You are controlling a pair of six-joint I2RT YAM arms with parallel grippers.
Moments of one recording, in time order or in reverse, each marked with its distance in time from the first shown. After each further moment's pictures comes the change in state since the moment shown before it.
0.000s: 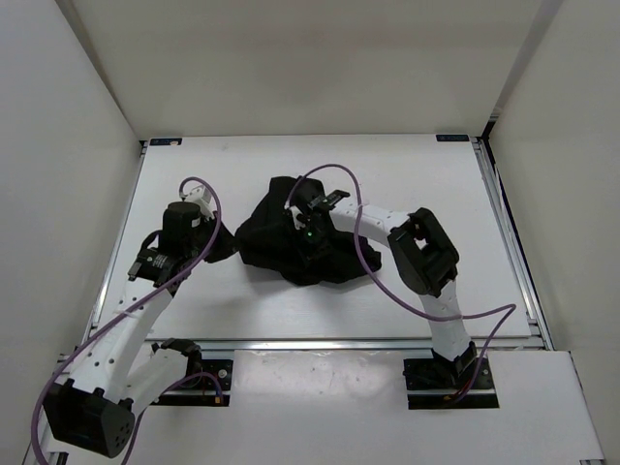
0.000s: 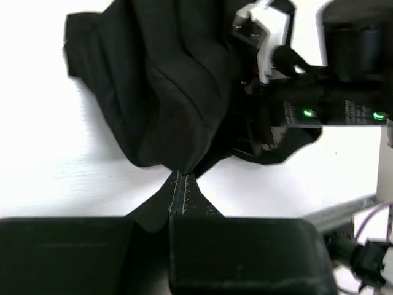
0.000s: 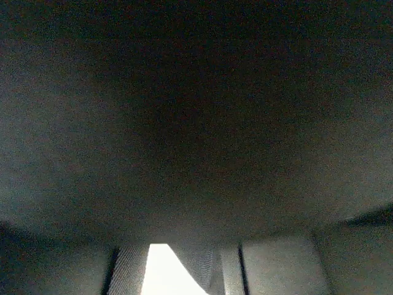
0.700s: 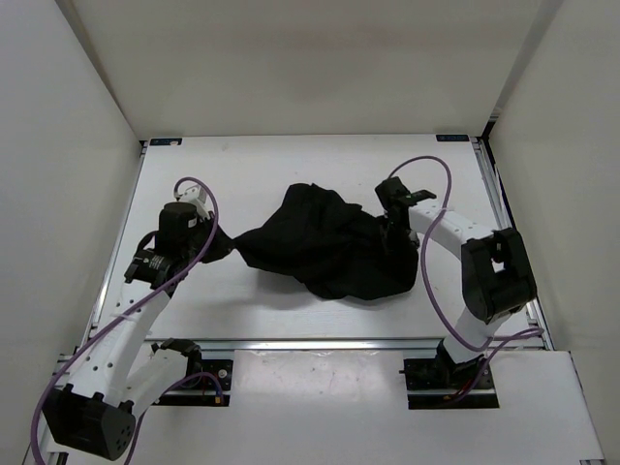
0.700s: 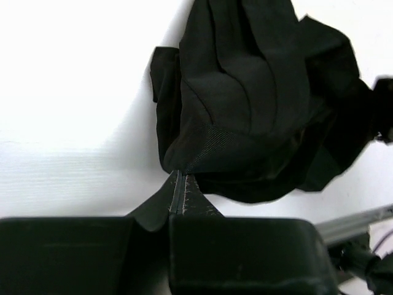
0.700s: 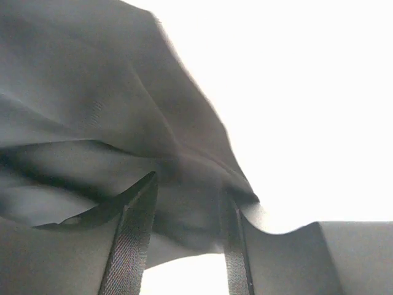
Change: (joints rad) left arm 0.003 -0.012 0.024 -0.040 -0.031 0.030; right arm -0.342 -0.431 -0.453 0.011 0.460 -0.007
